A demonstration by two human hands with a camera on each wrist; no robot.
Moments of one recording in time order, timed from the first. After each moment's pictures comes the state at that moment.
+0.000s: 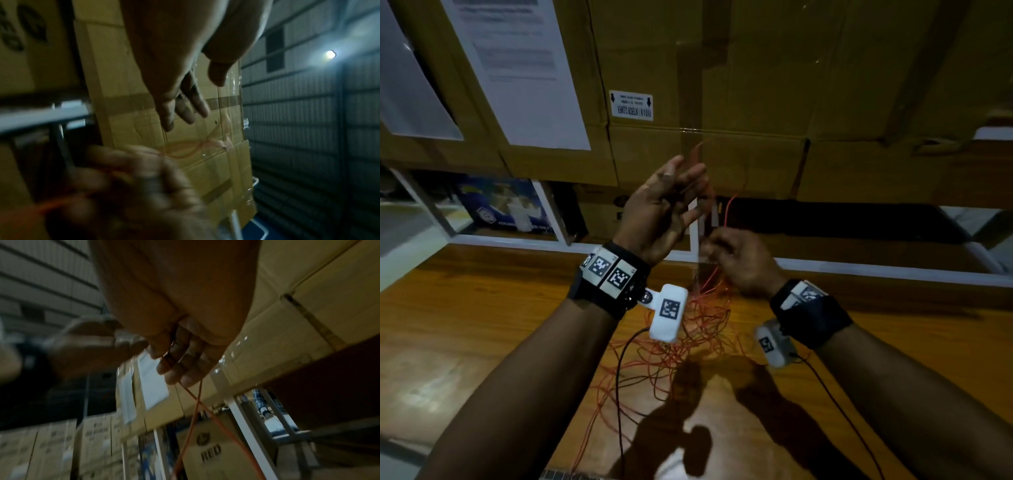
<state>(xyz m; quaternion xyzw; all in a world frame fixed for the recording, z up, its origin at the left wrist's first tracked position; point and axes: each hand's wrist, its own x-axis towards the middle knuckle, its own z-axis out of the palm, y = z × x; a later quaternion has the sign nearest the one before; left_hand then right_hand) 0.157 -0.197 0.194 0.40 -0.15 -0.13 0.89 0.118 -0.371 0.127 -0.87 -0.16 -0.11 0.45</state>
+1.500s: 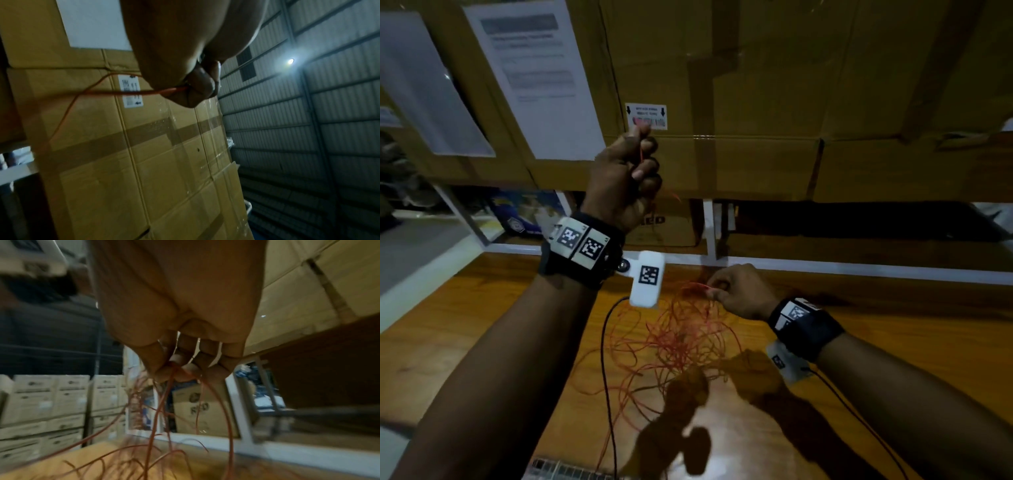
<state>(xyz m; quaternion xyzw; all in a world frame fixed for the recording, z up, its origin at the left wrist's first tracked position) 0.163 -0.148 0.260 0.44 -0.19 -0.07 0.87 0.128 -0.355 0.076 -0.94 -0.15 -0.05 0.30</state>
